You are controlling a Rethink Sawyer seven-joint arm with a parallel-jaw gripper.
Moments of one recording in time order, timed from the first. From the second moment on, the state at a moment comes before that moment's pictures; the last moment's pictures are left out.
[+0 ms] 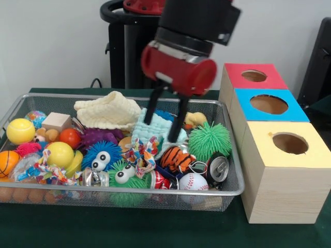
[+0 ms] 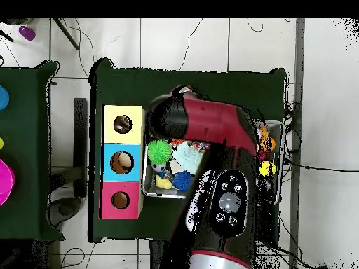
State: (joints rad) arm -0.06 -0.55 -0.25 1.25 -0.04 0.56 2.50
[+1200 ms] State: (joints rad) arm -0.08 -0.60 -0.14 1.40 -0.19 0.53 2.42
